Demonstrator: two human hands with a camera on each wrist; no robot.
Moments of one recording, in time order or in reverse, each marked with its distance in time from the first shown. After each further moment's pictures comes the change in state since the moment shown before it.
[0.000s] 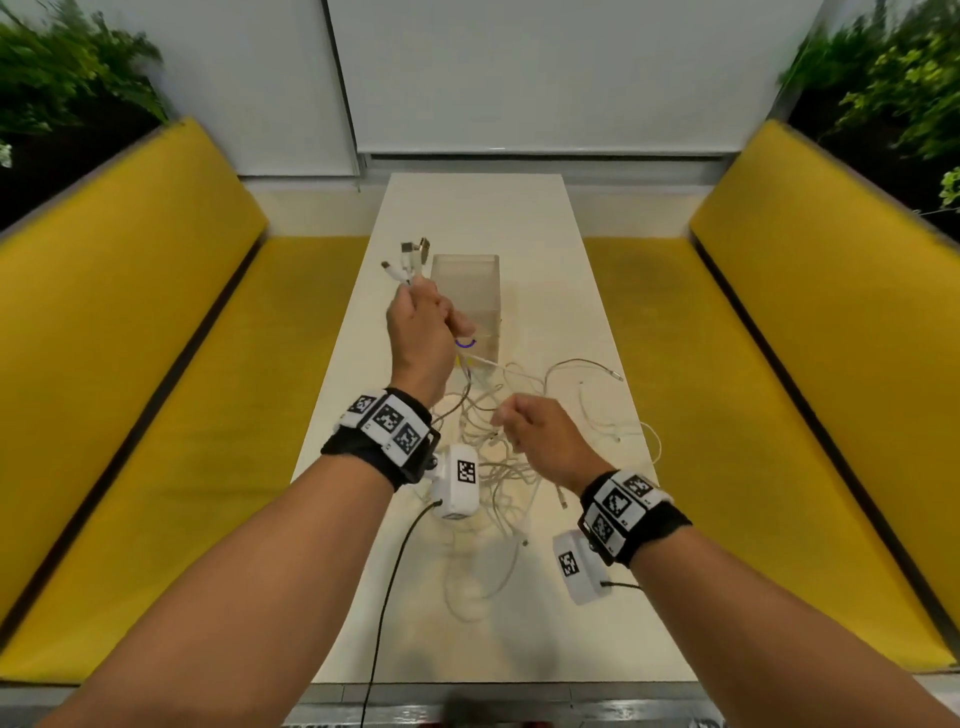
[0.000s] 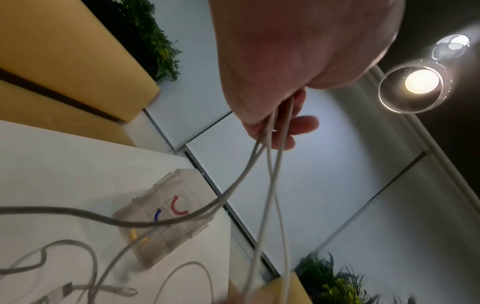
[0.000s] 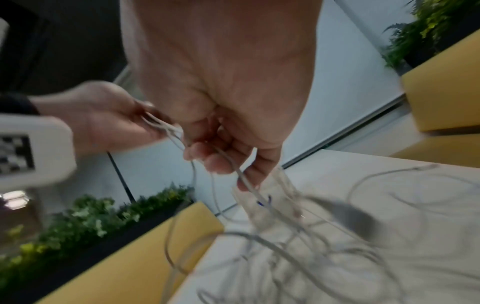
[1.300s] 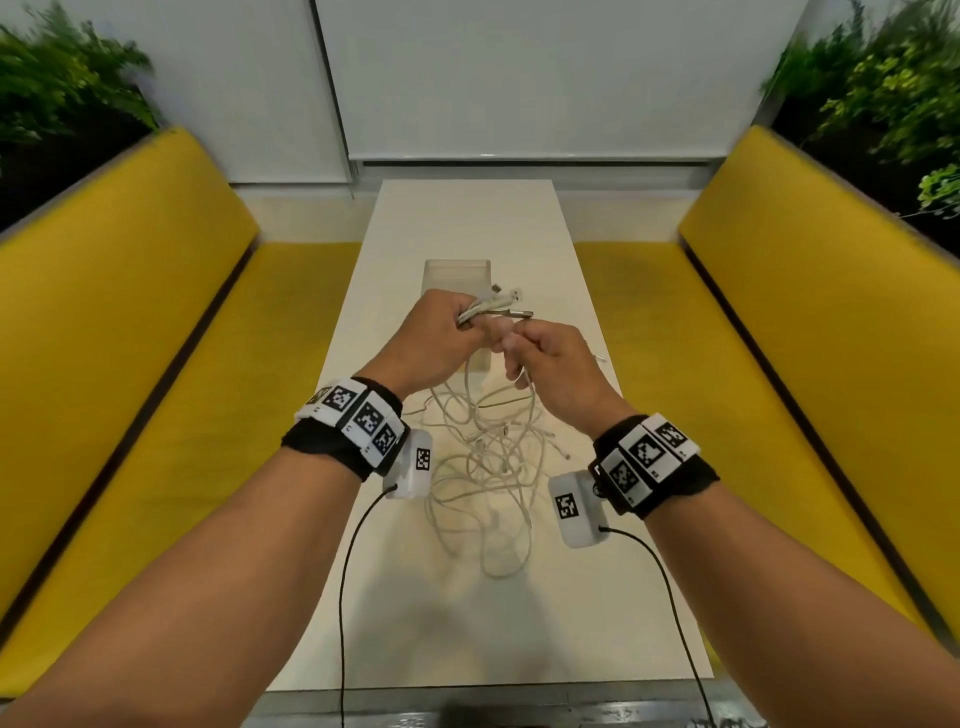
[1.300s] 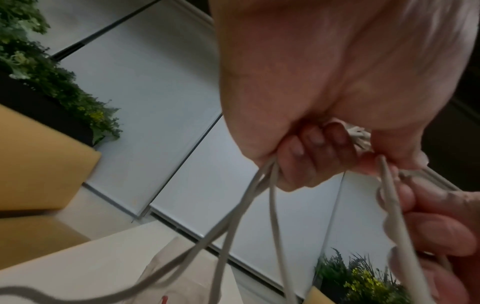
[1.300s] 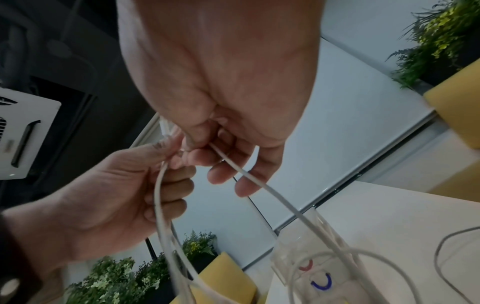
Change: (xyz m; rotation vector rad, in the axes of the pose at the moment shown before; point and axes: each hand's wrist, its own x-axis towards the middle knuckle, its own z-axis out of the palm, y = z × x) left_hand 0.001 0.023 -0.011 0.652 -0.661 0.225; right_hand 0.016 -0.069 -0.043 0.106 0.083 -0.201
